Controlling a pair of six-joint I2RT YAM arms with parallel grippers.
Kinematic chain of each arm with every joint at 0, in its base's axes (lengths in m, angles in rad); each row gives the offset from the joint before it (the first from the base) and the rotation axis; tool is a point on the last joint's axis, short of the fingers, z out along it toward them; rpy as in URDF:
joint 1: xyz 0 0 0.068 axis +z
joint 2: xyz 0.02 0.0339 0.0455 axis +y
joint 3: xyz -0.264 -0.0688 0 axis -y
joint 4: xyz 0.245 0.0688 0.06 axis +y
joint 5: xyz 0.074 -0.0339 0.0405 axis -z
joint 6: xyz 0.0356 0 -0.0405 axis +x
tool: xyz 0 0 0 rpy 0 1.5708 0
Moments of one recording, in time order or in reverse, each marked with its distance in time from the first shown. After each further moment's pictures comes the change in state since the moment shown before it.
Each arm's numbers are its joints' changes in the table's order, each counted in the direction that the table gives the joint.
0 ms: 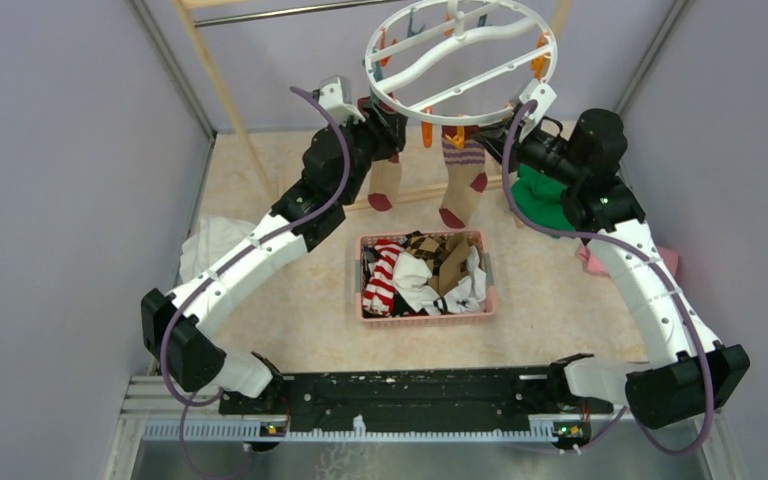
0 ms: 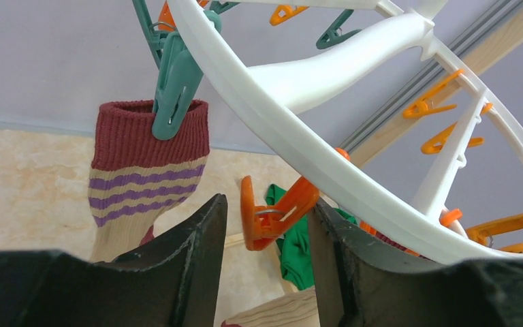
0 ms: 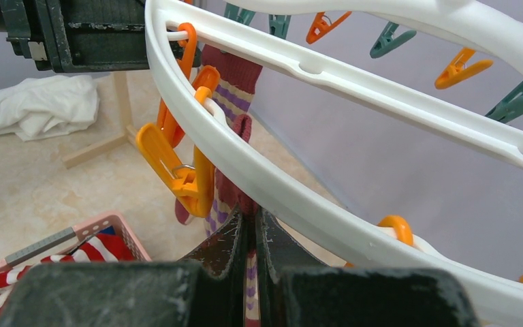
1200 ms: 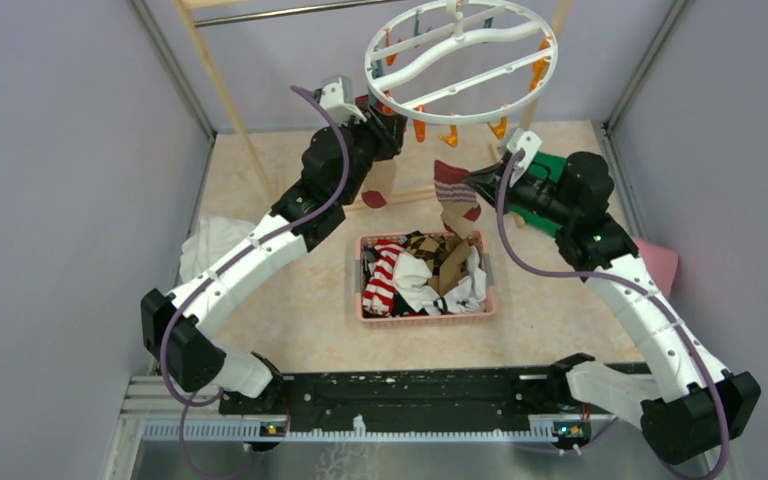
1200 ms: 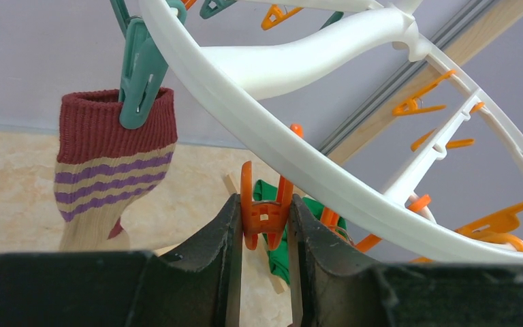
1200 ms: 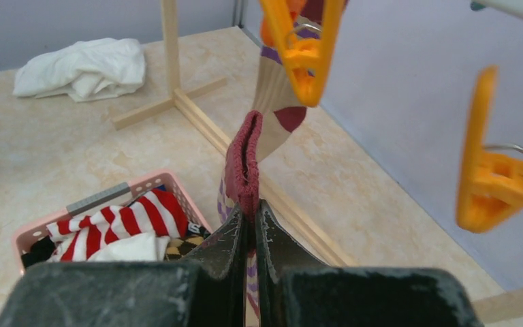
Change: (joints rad) left arm 0.000 -0.001 0.000 -0.013 0.042 -0.011; right arm 0.041 -0.159 -0.246 -0.005 -0.007 0.001
